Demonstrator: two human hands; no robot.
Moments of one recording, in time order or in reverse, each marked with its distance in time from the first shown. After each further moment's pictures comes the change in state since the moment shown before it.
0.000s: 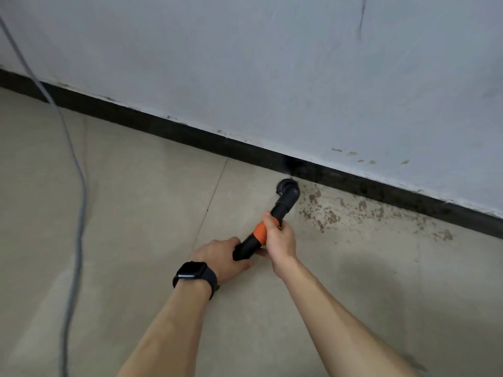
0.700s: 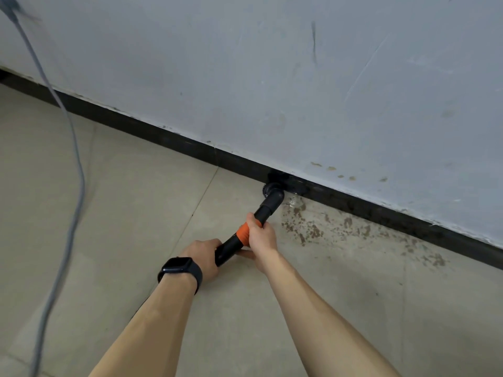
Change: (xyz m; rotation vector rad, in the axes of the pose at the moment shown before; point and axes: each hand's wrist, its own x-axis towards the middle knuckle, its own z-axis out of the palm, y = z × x) left_hand 0.007 0.032 0.010 0.022 0.060 -0.128; right_hand 0.011 -0.032 -0.024 -0.006 -0.219 0.093
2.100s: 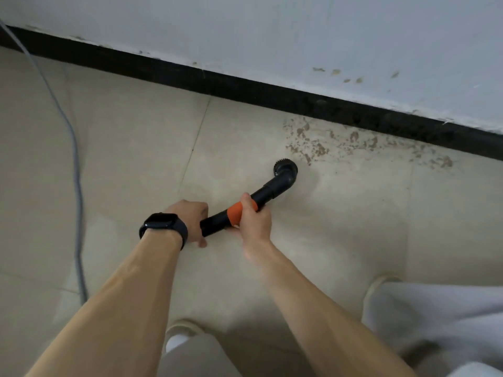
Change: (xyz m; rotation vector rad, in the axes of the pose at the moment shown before) left_hand -0.058 -0.041 0.010 0.355 -0.217 0.033; right_hand -0.083 0.111 0.018 0.275 0.183 0.089
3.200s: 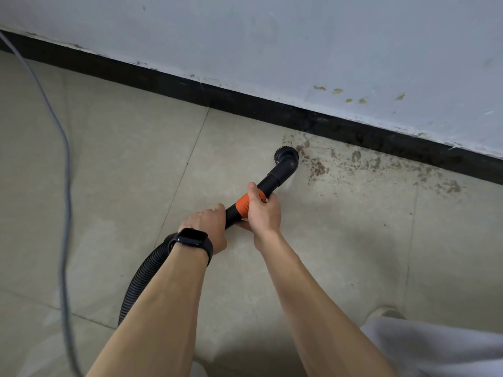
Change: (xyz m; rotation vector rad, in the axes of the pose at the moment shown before) left_hand 0.026 0.060 -0.006 0.005 0.181 -0.047; right_hand 0.035 -0.066 -0.004 -0.133 -0.051 -0.095
